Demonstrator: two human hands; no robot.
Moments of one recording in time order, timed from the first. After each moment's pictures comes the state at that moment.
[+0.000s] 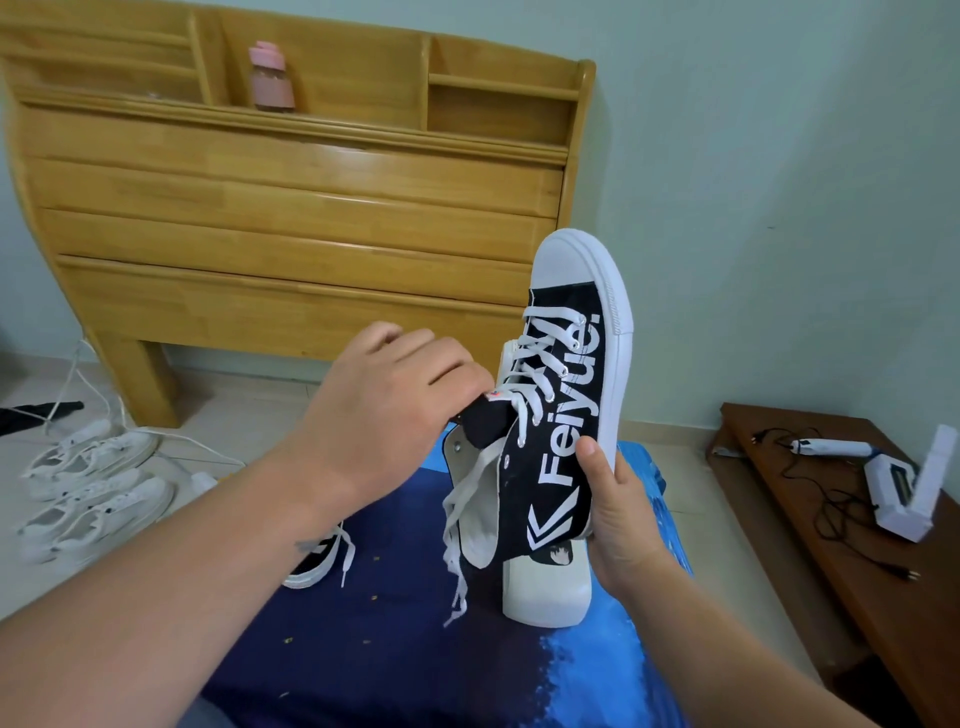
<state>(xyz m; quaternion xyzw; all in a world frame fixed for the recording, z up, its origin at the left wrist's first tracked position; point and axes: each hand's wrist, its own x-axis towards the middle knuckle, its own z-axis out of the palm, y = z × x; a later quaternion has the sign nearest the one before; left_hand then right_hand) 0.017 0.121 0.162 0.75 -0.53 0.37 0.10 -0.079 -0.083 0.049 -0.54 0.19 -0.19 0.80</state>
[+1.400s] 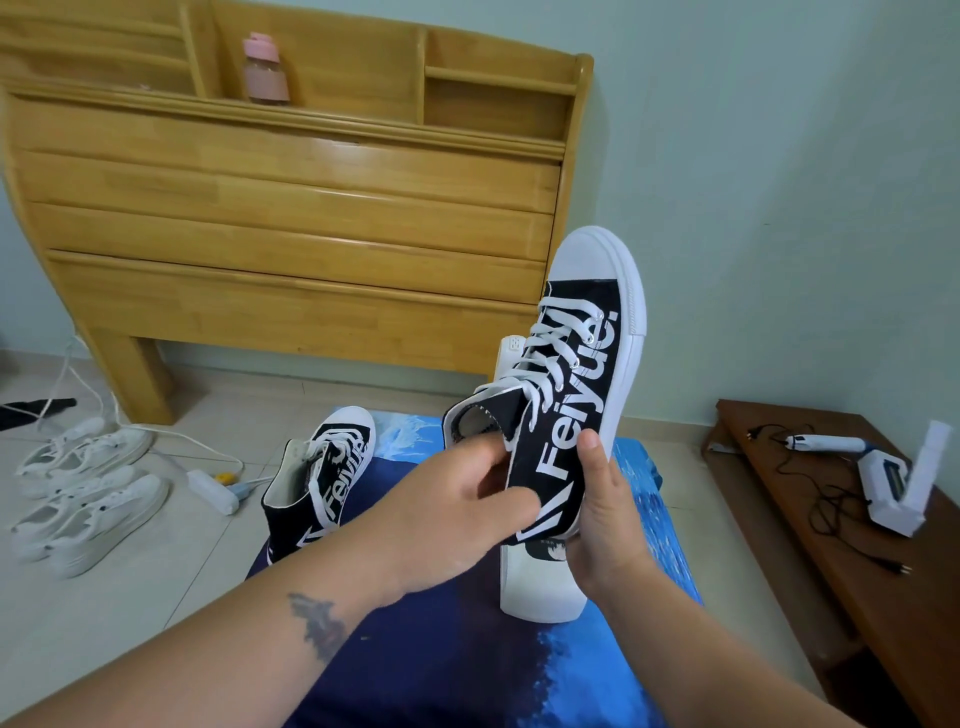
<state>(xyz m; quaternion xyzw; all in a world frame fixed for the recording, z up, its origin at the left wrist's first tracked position) -0.045 0.102 0.137 0.68 -0.38 -0.26 0.57 -0.072 -0.071 0.043 -0.51 0.19 -0.18 0.82</state>
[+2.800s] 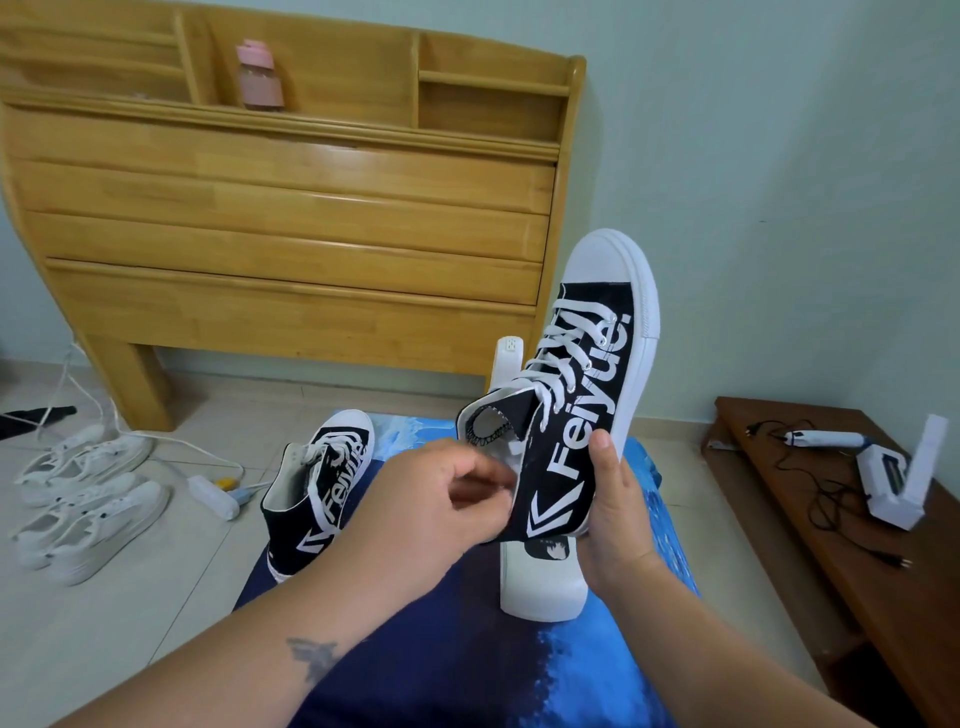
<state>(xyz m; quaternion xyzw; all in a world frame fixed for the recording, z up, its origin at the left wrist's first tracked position) -0.038 0.107 0.115 0.77 -0.33 -0.11 0.54 -0.075 -0.079 0.041 -0.51 0.20 -0.24 0.80</state>
